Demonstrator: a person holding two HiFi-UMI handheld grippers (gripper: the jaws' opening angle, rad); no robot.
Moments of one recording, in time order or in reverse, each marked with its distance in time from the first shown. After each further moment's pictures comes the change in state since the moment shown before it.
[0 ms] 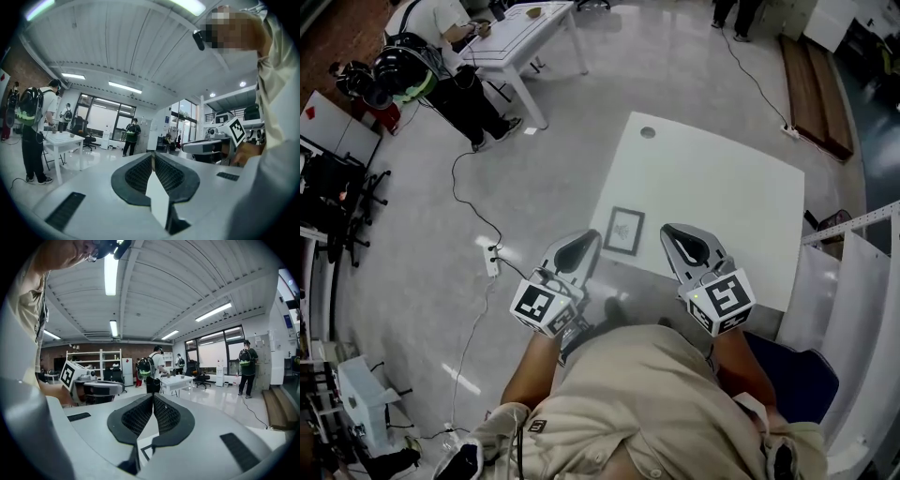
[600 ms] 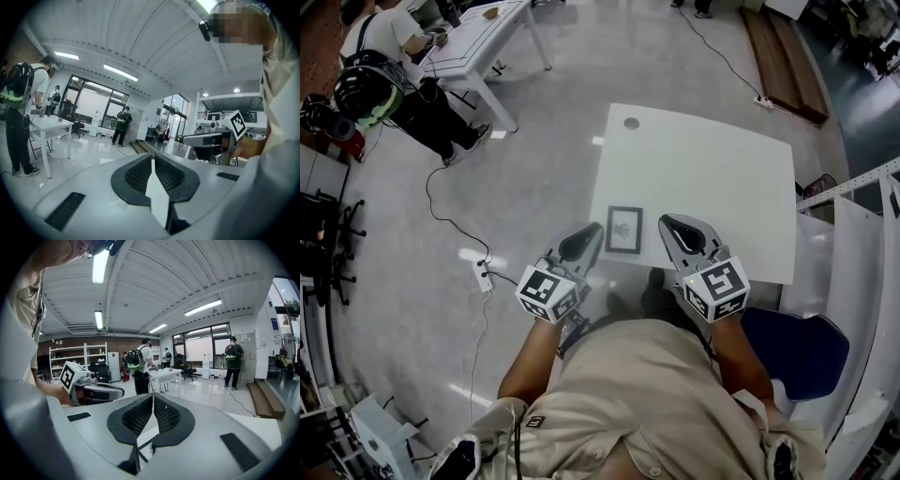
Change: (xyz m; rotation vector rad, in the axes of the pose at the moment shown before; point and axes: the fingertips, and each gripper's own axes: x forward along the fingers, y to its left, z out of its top) left arm 0.027 0.072 -0.047 -0.063 0.125 -0.163; right arm 0.062 -0.007 -0.028 0.048 0.083 -0.170
